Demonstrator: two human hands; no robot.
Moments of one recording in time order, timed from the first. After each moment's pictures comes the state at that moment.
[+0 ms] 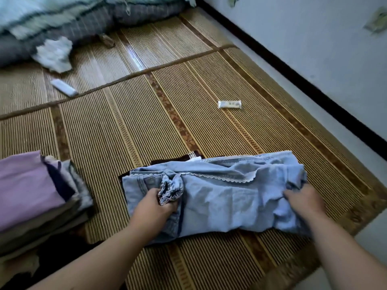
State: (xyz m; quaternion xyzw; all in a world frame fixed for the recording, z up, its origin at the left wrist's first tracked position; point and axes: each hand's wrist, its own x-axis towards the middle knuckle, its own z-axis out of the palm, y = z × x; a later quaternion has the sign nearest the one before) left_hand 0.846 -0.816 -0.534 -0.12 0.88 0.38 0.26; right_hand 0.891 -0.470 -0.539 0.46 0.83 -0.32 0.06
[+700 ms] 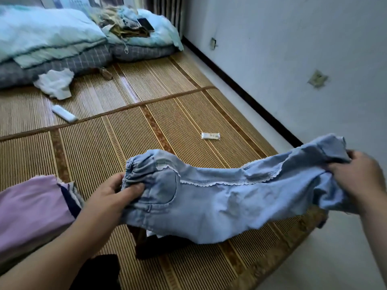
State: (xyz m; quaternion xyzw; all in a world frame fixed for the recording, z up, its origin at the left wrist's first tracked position) left_hand 0.842 -0.883 -0.362 -0.05 0.64 0.73 0.23; right_hand 0.894 -0.432 -0.290 0.42 0.88 -0.21 -0.12
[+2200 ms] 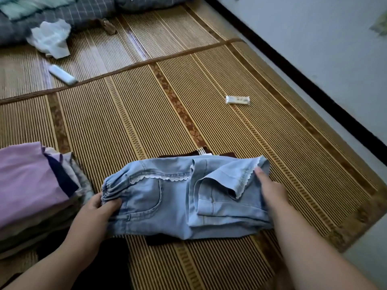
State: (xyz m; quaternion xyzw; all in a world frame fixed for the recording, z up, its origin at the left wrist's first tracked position) left_hand 0.848 -0.939 -0.548 -0.24 0.70 0.65 0.19; right_hand 0.855 -0.560 -0.552 0.54 0.68 -0.48 0.09
